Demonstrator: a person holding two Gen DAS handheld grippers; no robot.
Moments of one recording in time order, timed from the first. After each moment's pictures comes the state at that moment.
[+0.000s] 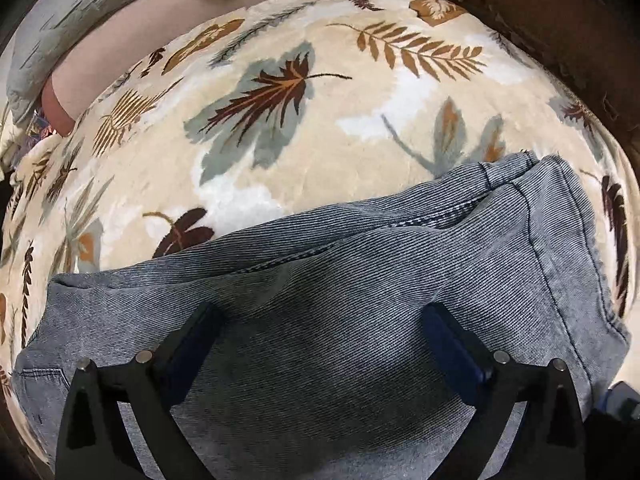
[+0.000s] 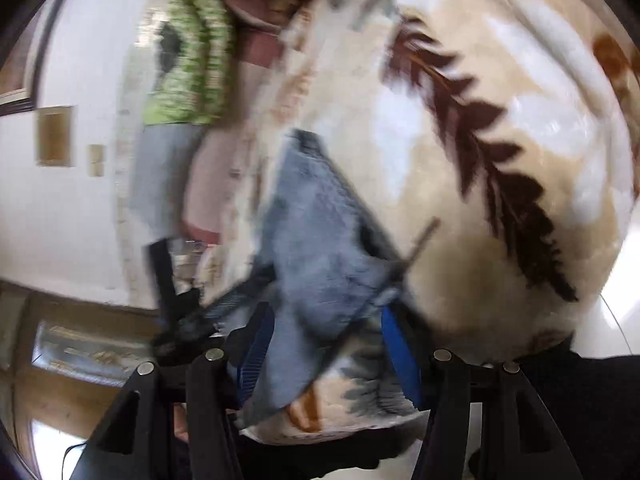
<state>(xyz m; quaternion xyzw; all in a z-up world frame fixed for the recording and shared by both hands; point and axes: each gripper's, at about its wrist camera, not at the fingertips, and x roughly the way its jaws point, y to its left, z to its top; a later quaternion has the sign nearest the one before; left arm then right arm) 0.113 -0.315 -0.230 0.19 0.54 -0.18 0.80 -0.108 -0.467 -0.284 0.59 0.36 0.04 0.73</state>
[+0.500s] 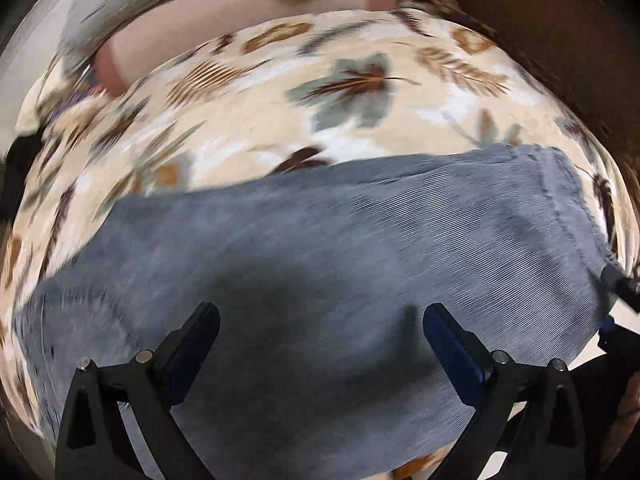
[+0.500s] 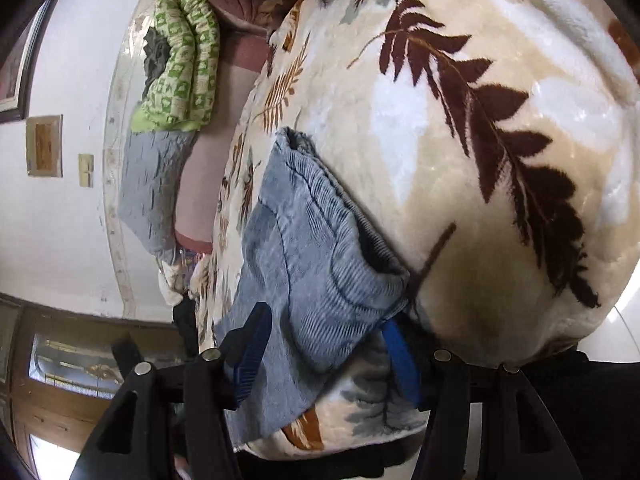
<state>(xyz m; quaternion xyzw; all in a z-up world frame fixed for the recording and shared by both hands) 0.080 -0.212 -0.208 0.14 0.53 -0.14 0.82 -0.089 -0.462 -0.291 0.60 0.34 0.00 0.72</state>
